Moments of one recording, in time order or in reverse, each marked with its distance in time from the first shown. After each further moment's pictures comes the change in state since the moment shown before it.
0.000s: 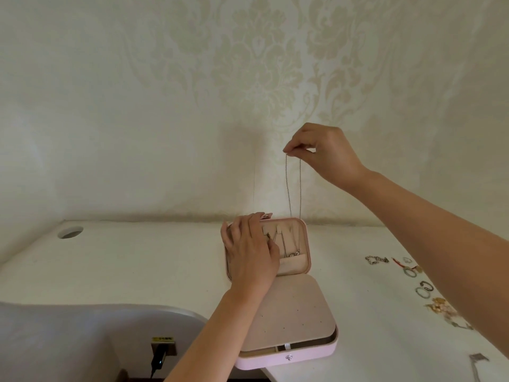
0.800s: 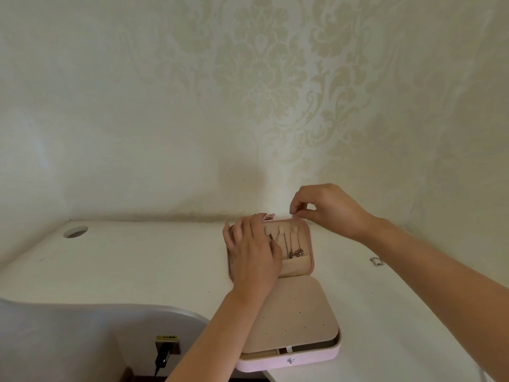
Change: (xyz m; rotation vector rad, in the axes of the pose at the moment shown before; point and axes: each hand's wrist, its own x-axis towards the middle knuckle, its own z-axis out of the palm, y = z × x) left_hand 0.000 0.001 0.001 -0.010 0.041 0.009; right_hand -0.066 0.010 0.027 -0.021 -0.362 -0.007
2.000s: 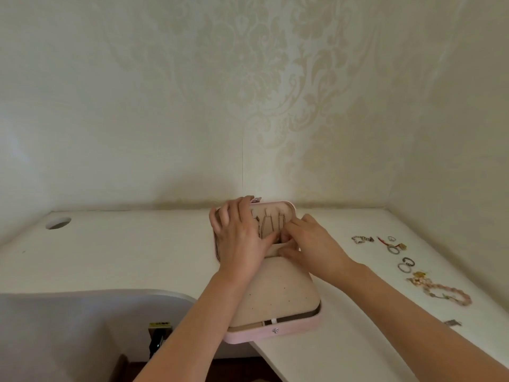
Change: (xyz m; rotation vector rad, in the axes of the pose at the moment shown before) left_hand -0.001 -0.001 -0.003 0.026 0.073 0.075; right_hand -0.067 -0.032 0.066 -0.110 -0.021 0.243
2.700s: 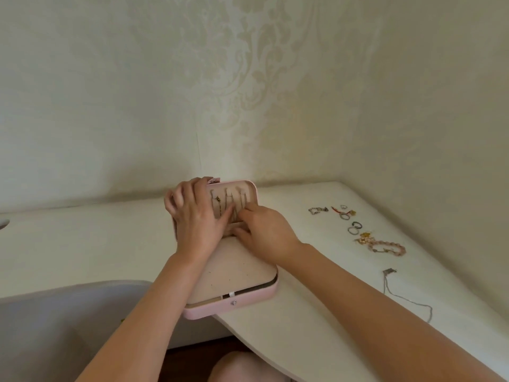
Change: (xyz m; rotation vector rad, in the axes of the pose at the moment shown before) left_hand -0.002 0.001 -0.002 -0.013 0.017 0.054; right_hand -0.017 -0.020 0.004 0.018 0.074 0.062
